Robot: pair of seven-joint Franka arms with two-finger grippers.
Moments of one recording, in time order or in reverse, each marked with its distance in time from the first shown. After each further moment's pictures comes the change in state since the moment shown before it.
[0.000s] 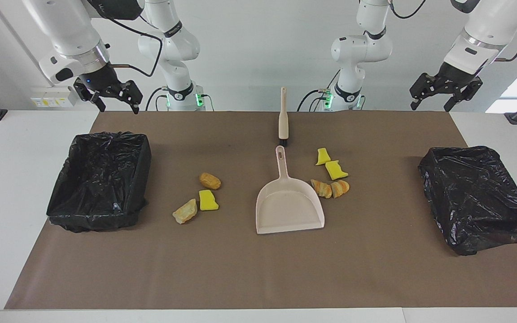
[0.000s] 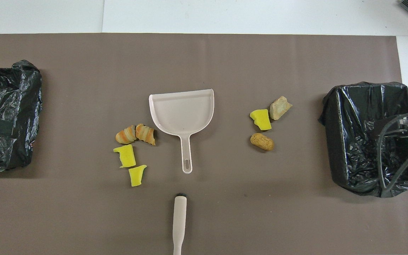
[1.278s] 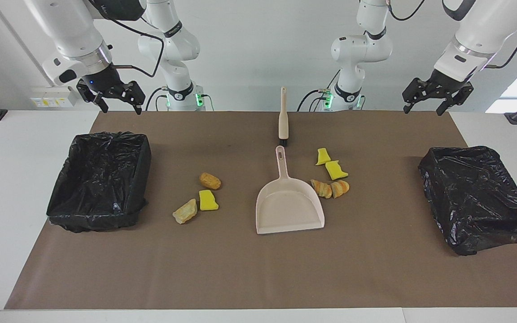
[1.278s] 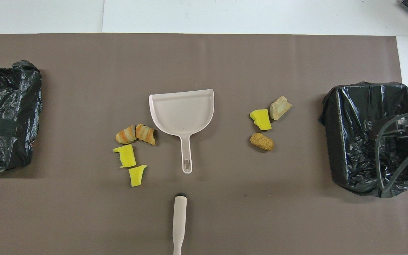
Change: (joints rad) left arm -0.039 0.011 -0.012 -0.060 -0.002 0.033 -0.025; right arm 0.005 0.007 0.016 -0.001 0.030 0.000 0.000
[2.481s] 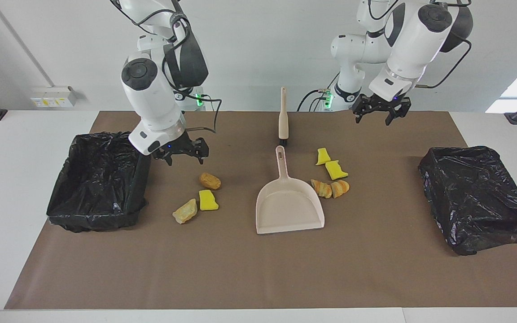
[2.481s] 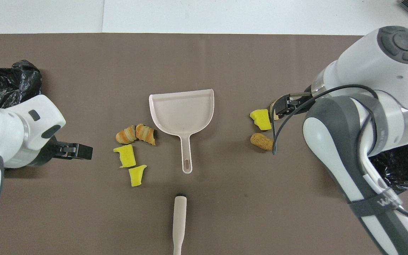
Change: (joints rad) left arm -0.187 -0.186 -0.007 -0.407 -0.006 0.201 -0.160; right arm 0.213 0.280 0.053 -0.009 0.016 0.332 0.211
